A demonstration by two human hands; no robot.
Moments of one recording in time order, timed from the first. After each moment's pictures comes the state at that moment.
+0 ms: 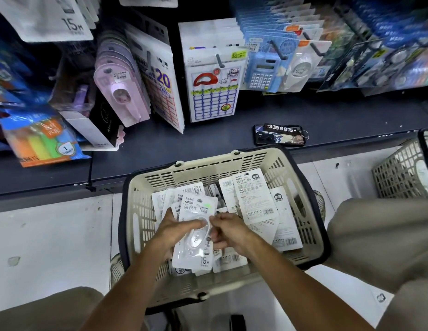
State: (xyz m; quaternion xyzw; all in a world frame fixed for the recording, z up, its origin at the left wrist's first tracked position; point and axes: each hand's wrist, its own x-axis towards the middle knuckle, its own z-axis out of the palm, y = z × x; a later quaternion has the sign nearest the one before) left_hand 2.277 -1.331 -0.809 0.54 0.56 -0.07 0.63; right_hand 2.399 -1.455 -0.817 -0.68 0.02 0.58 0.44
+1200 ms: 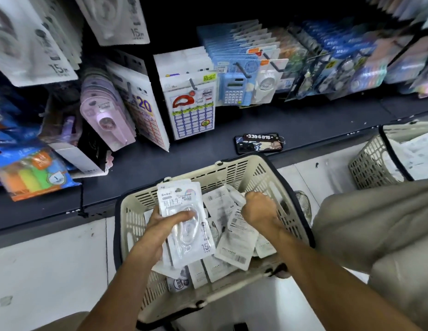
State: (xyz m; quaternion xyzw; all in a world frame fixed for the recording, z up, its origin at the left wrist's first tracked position) left_hand 2.292 -1.322 -0.747 0.48 0.49 0.04 0.72; right_hand 2.479 -1.481 -0.779 -0.93 -0.27 0.23 -0.02
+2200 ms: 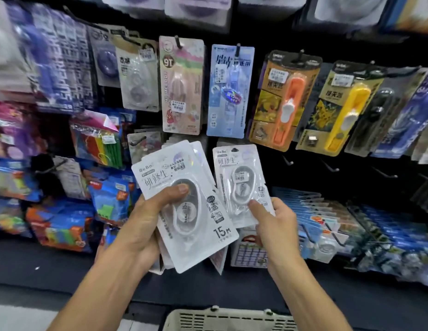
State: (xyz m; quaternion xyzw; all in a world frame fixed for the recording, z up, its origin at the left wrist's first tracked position) left_hand 2.261 -1.213 -0.452 0.41 0.23 0.40 0.79; right_hand 2.440 -1.320 -0.474 -0.66 -0.26 0.20 0.68
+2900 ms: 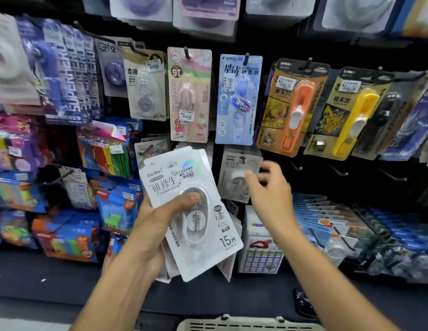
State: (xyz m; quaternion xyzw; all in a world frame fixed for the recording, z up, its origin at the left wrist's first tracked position) left_hand 2.254 -1.207 -0.446 0.45 0.25 0.44 0.73; right_hand 2.447 -1.271 -0.432 -0.77 -0.34 0.07 0.53
